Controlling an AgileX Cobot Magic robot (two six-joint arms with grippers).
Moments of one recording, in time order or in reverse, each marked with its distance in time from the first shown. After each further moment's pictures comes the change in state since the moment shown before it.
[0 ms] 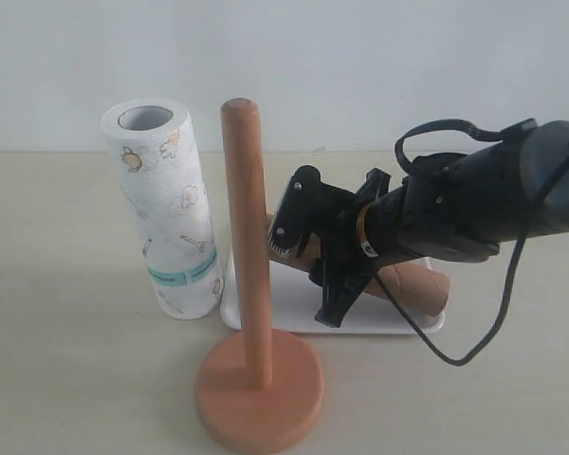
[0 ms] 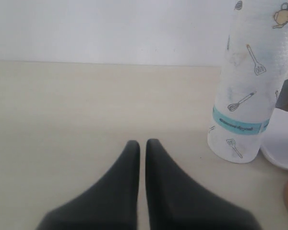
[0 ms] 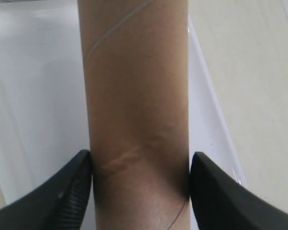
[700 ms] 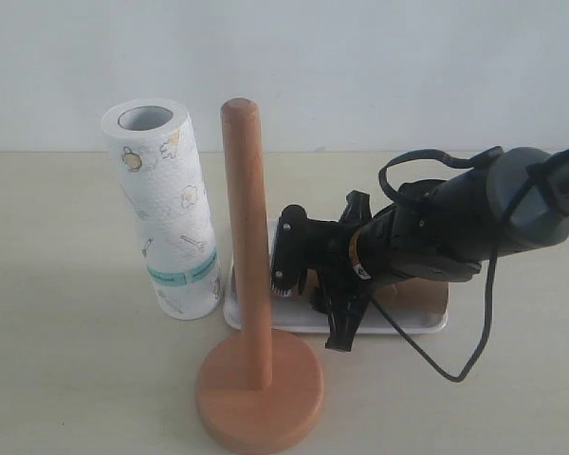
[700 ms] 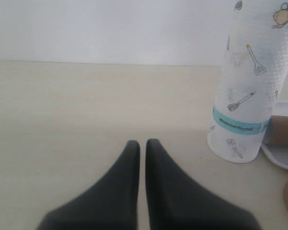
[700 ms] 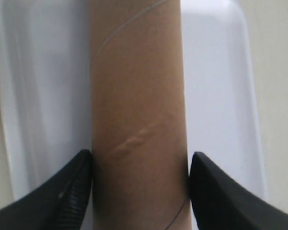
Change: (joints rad) left arm 0.000 0.000 0.000 0.000 0.000 0.000; right arm 0.000 0.084 -0.002 0.000 -0.039 -0.183
